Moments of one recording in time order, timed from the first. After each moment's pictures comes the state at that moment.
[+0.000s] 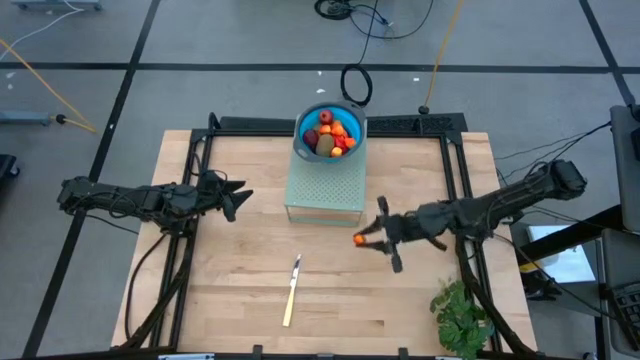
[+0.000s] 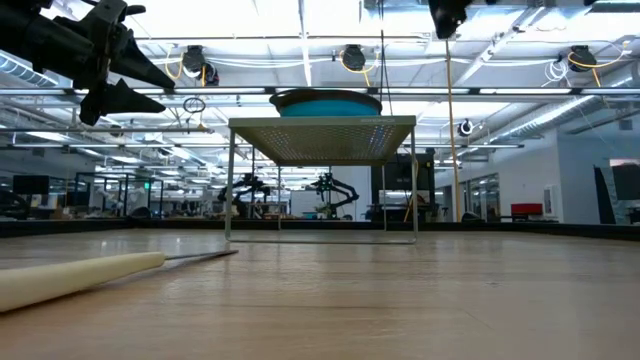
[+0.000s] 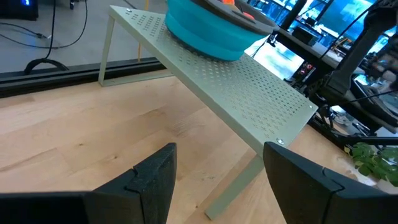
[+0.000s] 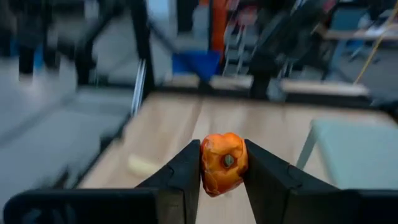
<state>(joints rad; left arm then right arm) -0.12 0.42 0.34 -0.24 -0.57 -0.65 0.30 1.13 0.69 0.24 0.11 0.04</state>
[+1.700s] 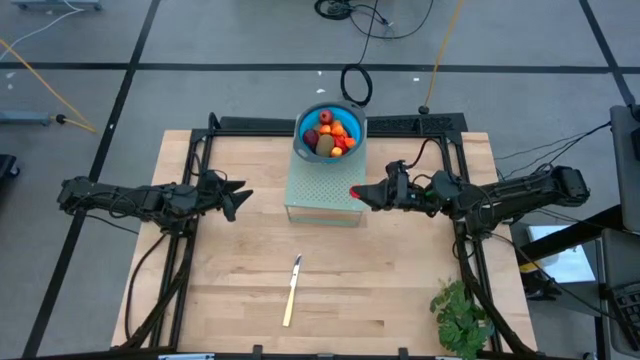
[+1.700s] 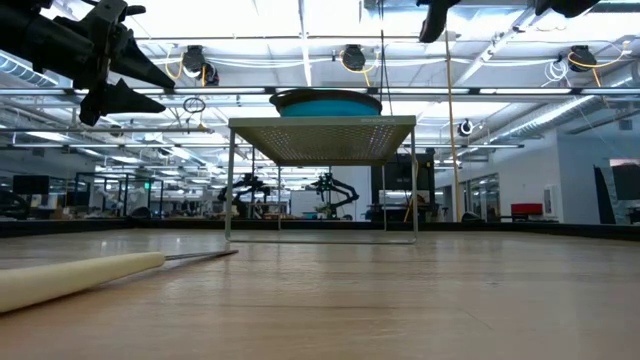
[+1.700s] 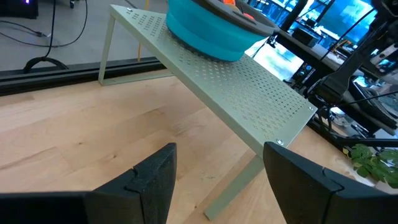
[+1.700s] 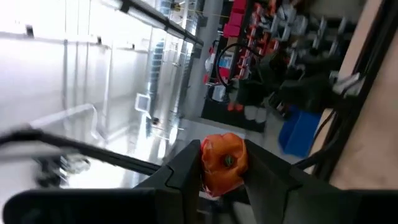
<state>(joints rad) -0.12 0.42 0.34 -0.23 -0.58 -0.66 0.07 1.13 0.69 0.68 0.10 1.39</state>
